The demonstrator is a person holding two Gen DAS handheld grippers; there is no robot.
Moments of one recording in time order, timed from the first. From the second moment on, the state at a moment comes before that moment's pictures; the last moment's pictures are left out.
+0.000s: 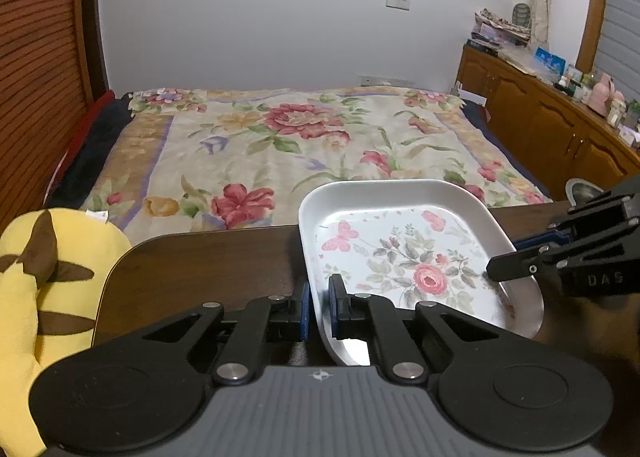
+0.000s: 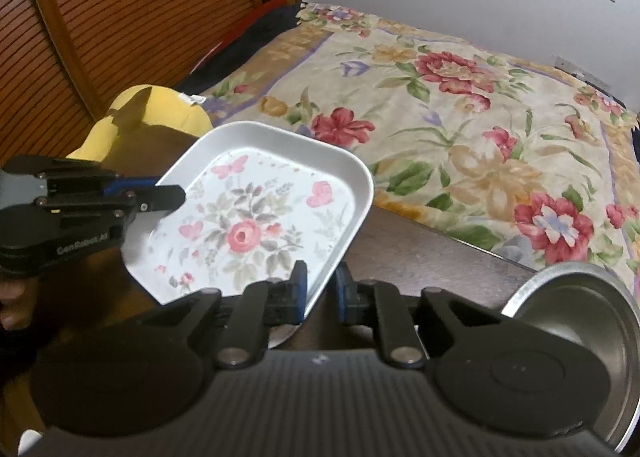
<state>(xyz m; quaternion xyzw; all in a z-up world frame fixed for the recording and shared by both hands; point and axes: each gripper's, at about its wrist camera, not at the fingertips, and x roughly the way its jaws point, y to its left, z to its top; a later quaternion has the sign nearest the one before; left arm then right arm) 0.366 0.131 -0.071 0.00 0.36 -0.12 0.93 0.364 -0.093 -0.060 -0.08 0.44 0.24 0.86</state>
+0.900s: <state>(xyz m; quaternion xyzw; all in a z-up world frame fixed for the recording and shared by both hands) 0.298 0.129 -0.010 0.02 0.32 -0.10 0.94 0.319 -0.102 -0.011 -0.06 0.39 0.25 0.88</state>
